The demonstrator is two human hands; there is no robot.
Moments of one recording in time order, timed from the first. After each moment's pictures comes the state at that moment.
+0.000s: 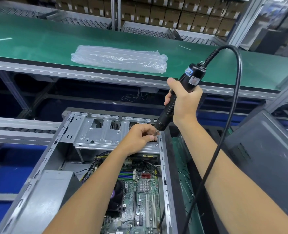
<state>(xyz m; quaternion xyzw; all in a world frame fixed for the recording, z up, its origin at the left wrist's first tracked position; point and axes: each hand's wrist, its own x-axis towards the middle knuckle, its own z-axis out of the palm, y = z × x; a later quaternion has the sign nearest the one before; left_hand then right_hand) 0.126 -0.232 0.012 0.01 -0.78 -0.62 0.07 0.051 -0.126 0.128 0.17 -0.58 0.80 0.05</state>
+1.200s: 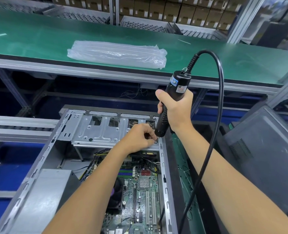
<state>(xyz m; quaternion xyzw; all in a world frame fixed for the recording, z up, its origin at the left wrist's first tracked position) 0.120 -0.231 0.007 0.00 -0.88 -0.47 0.04 0.060 -0.119 0.102 0.26 -0.64 0.72 0.03</state>
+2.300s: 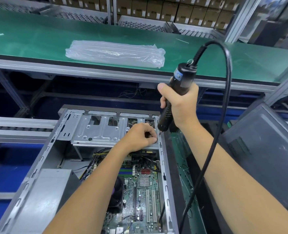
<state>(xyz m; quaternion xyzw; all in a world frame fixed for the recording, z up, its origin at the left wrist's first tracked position) 0.116 -0.232 -0.001 -0.01 -0.88 -0.48 0.05 0.063 -0.111 0.122 0.30 -0.63 0.72 0.04</state>
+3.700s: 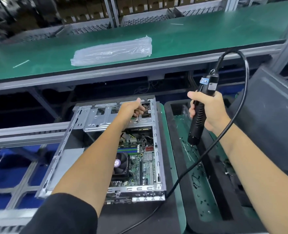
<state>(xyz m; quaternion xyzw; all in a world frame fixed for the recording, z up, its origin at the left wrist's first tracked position) 0.113 -0.218 0.027 0.25 -0.75 -0.61 0.07 0.081 0.040 0.081 0.09 -0.58 0.80 -0.13</state>
